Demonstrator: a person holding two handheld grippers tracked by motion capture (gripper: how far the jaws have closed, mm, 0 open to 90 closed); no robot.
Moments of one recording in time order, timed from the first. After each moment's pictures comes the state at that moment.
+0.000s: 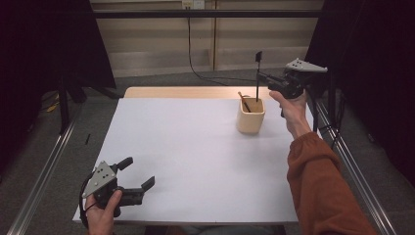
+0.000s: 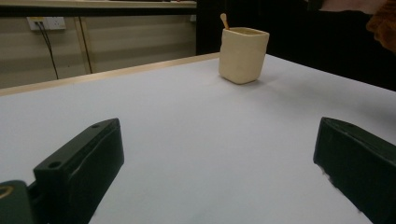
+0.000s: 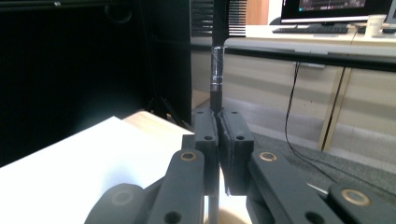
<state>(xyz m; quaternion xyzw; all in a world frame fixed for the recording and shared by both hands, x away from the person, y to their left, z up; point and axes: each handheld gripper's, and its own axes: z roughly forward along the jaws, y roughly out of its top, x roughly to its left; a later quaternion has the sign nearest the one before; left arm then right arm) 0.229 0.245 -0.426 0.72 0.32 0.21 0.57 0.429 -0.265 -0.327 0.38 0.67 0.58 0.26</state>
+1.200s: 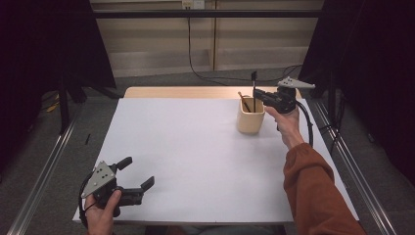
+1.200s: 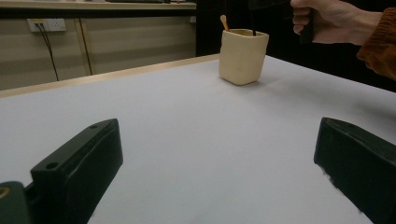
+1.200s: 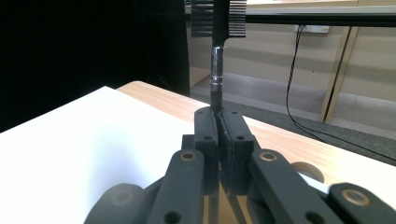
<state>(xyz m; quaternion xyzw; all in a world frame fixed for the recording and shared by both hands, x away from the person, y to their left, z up) 0.230 0.246 -0.426 0.72 0.32 0.21 0.58 0.430 -0.265 -0.387 0.41 0.69 0.56 0.23</state>
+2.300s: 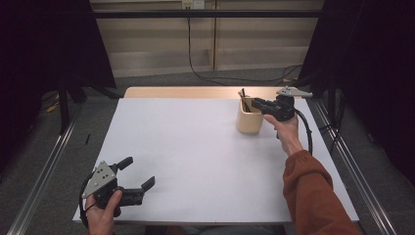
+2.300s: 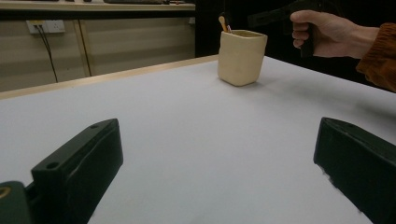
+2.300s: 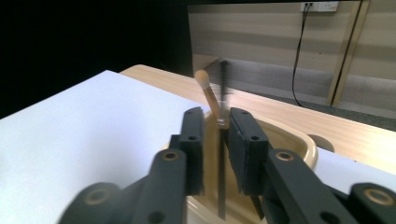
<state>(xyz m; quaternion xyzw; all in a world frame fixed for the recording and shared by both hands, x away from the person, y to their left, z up) 0.229 0.245 -0.426 0.72 0.32 0.21 0.58 0.423 -0.267 -0.413 0.42 0.69 0.55 0.21</state>
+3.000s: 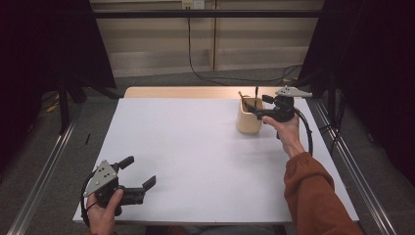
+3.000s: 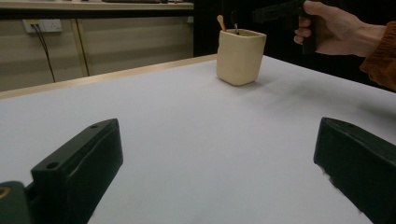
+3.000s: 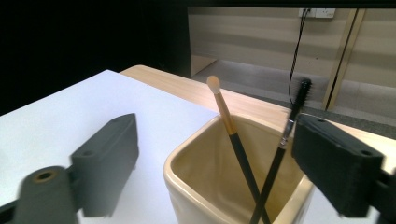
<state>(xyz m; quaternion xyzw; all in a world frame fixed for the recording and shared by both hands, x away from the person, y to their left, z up) 0.232 0.243 -0.426 0.72 0.32 0.21 0.58 0.416 -0.261 -0.405 0.41 0.70 0.54 0.22</state>
